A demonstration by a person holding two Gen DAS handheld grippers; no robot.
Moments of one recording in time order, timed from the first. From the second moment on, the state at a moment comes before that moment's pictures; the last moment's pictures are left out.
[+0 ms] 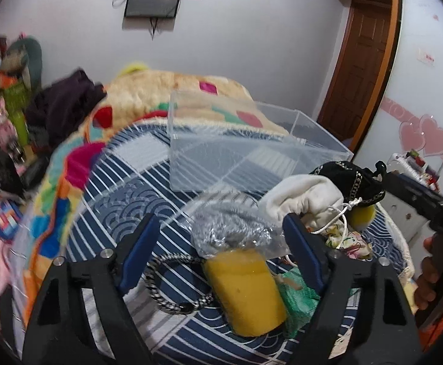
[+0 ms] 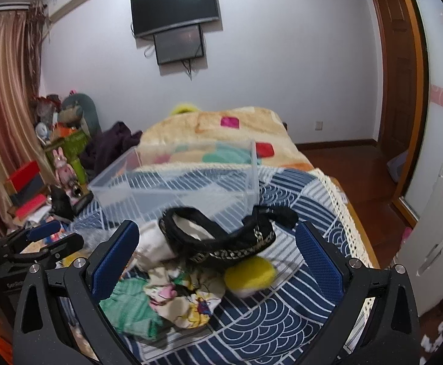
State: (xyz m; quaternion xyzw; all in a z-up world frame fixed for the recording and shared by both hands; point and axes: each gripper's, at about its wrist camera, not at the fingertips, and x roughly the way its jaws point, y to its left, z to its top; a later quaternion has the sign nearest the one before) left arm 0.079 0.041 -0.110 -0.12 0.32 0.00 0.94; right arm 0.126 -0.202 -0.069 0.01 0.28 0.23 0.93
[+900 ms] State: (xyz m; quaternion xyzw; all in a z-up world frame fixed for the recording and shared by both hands) left arm 0.072 0.044 -0.079 -0.12 0.27 -0.03 0.95; right arm 0.130 -0.211 -0.062 0.00 0.27 0.24 0.93
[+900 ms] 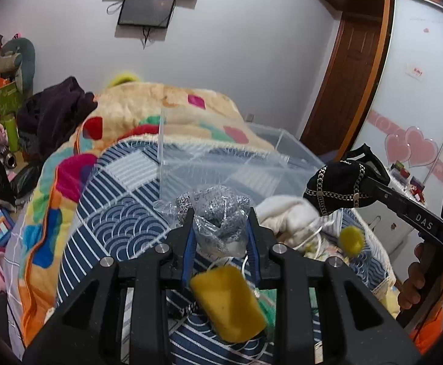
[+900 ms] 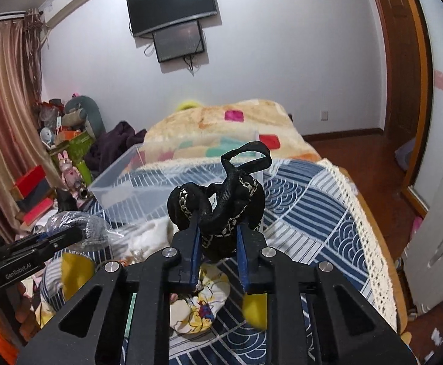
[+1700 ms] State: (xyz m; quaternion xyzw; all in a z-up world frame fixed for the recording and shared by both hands) left arm 0.178 0.073 -0.044 -0.12 0.28 -0.01 0.95; right arm 0.178 -0.180 -0.039 0.03 0.22 0.23 0.95
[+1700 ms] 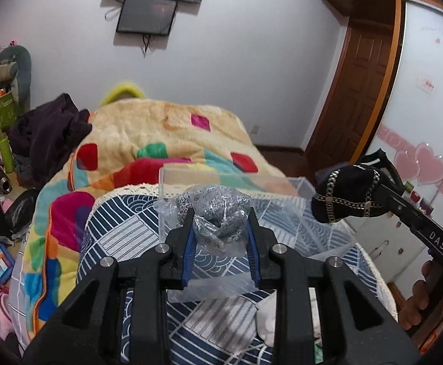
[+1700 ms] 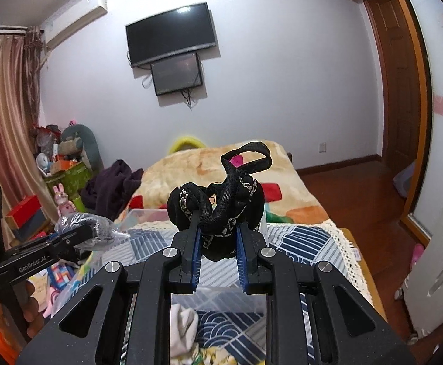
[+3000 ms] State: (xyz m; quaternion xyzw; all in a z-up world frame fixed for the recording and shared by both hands) left arm 0.158 0.036 -0.032 -0.03 0.29 0.01 0.96; right arm 0.180 -0.178 -0.033 0.01 0.26 0.22 0.94
